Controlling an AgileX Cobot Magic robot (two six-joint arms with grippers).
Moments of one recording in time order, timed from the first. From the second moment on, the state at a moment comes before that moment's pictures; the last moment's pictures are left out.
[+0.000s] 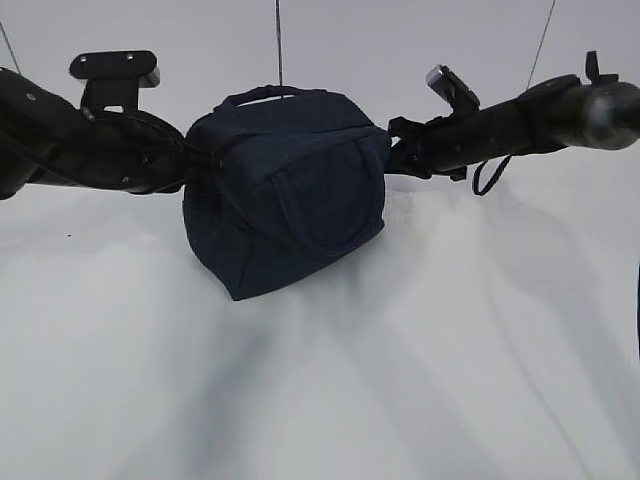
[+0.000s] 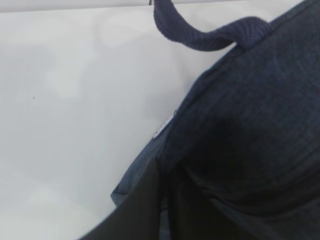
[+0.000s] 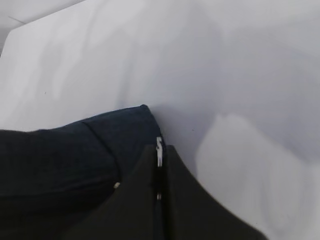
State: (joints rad) left arm -0.42 1.81 -1.05 -1.00 -0.08 0.74; right arm 0.08 2.48 -1.96 1.18 0.76 -0.76
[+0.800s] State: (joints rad) left arm -0.42 1.81 -1.05 -1.00 -0.13 0.74; right arm 0.02 2.48 -2.09 0.88 1.20 -1.09
